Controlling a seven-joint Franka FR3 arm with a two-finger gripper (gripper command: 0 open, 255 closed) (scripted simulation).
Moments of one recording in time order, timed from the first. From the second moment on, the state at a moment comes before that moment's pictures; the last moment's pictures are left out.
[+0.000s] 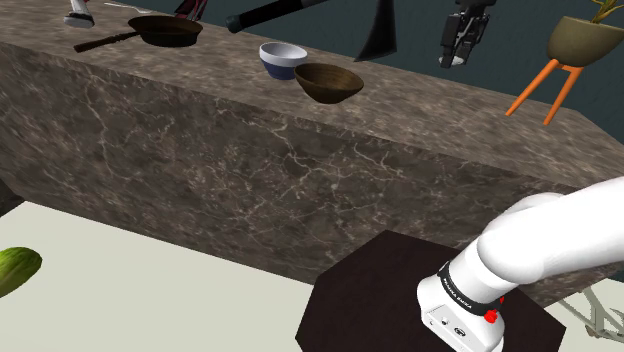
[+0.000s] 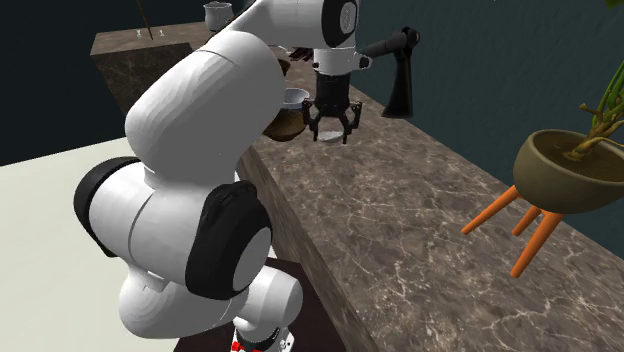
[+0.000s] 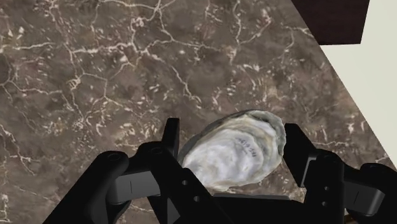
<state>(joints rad) -0.09 -0.44 -0.15 -1.87 -0.13 1.28 -0.24</state>
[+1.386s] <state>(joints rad) 0.07 0.15 0.08 -1.21 -0.02 1.20 0.14</state>
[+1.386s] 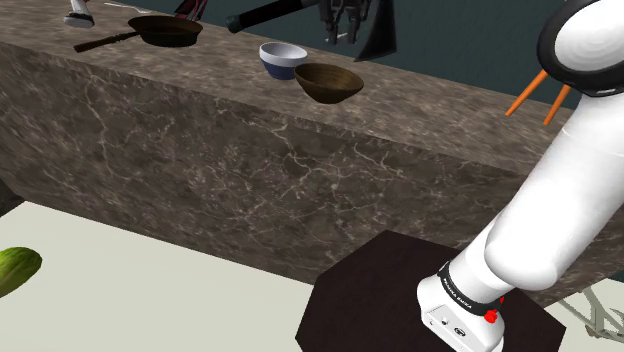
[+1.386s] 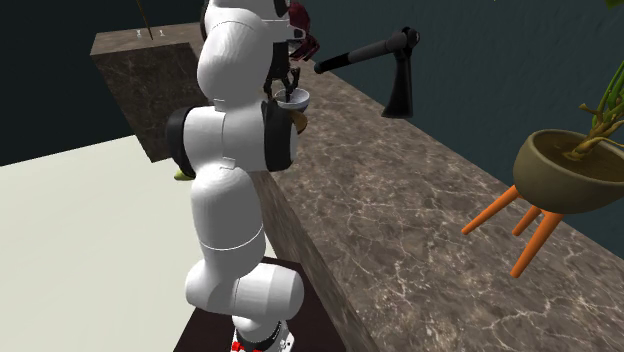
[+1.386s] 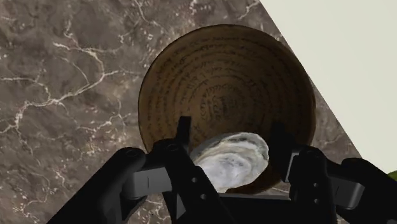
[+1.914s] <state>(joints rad) 0.08 0.07 0.08 -1.41 -0.03 1.33 0.20</state>
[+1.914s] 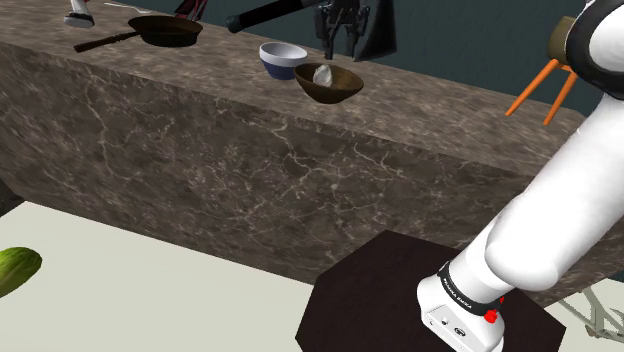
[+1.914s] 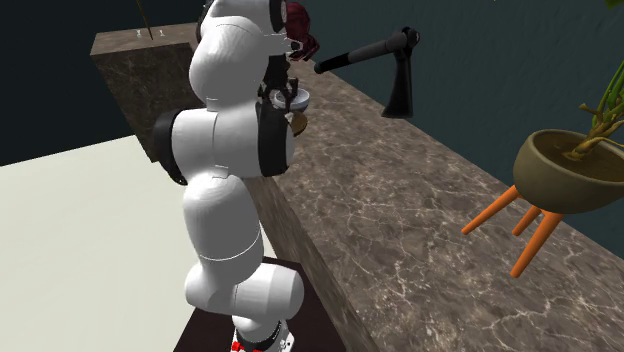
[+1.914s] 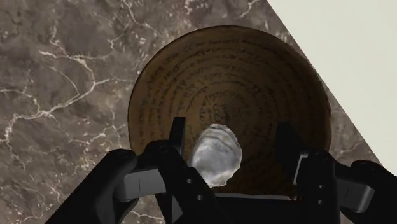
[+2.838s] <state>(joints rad) 0.02 -0.26 0.19 -2.15 -0.39 2.26 0.85</state>
